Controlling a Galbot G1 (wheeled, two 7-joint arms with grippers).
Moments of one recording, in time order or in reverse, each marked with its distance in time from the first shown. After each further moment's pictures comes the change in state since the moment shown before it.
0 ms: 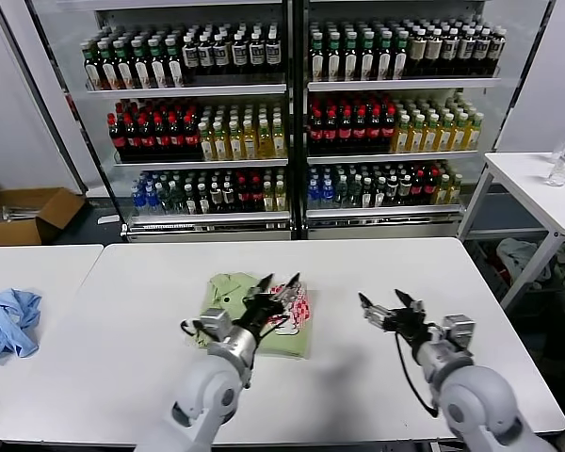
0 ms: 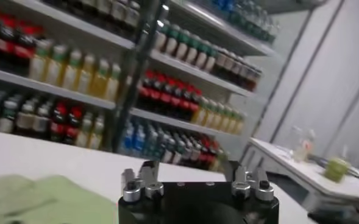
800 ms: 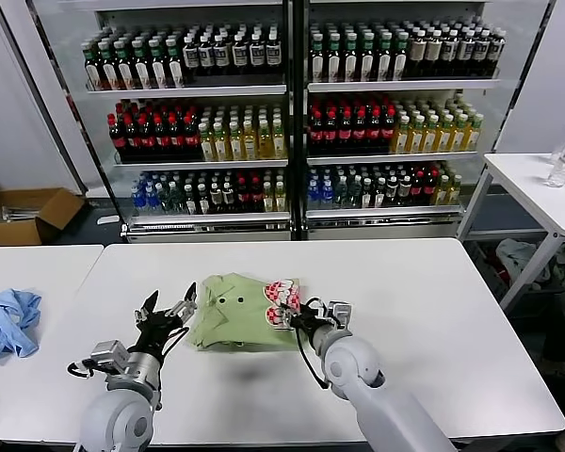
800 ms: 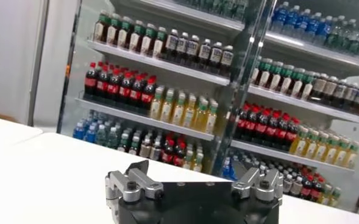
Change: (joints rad) left arm 0.240 0.108 -0.332 -0.094 0.013 -0.103 -0.030; right arm 0.340 0.276 -0.384 -0.458 0.079 -0.024 0.175
